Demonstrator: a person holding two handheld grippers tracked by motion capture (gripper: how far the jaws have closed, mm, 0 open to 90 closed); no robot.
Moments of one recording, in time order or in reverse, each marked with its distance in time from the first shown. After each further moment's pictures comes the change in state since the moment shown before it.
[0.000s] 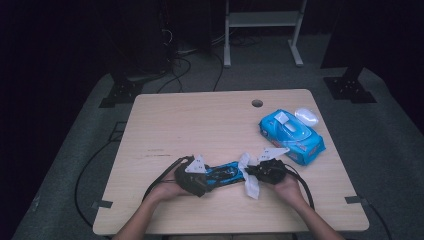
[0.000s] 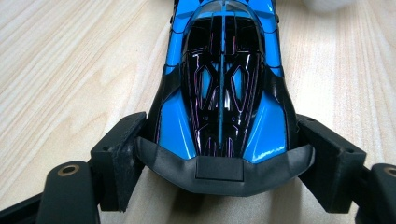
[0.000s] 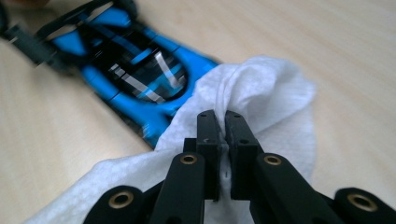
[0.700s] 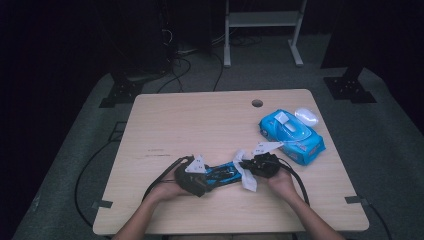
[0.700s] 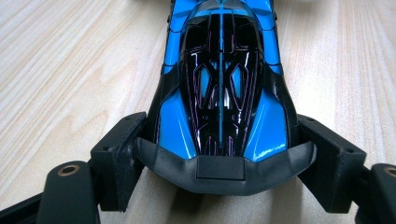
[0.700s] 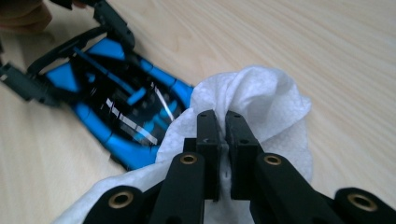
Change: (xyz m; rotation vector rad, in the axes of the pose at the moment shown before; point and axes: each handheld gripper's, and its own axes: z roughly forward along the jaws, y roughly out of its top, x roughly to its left) left arm 0.000 0.000 0.000 0.005 0.001 0.000; right arm -0.006 0.018 0.011 -0.026 0.003 0.015
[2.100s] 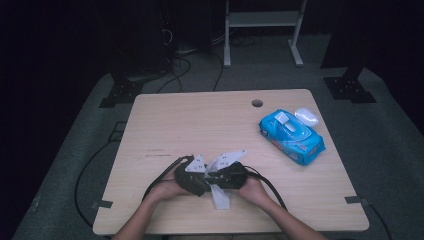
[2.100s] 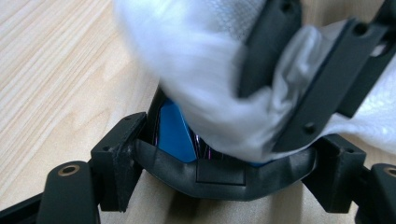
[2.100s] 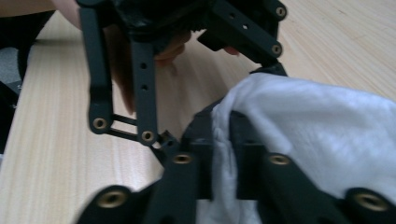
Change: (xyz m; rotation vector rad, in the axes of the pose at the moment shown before) left arm 0.001 0.000 0.000 0.002 -0.001 -0.016; right arm 0.076 0.042 0.050 0.004 0.220 -0.169
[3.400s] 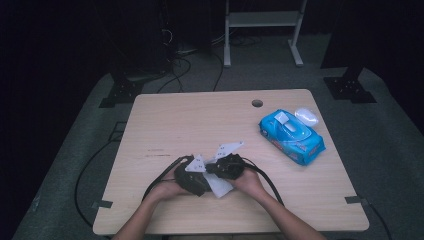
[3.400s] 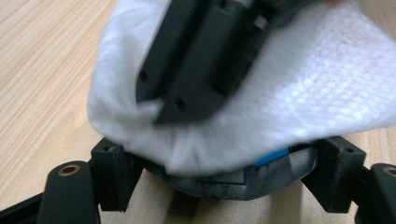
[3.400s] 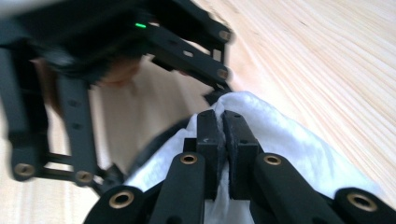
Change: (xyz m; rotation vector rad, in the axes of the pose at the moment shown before) left arm 0.001 0.000 0.000 0.000 0.001 0.004; right arm -0.022 0.012 0.007 -0.003 -0.073 0.039
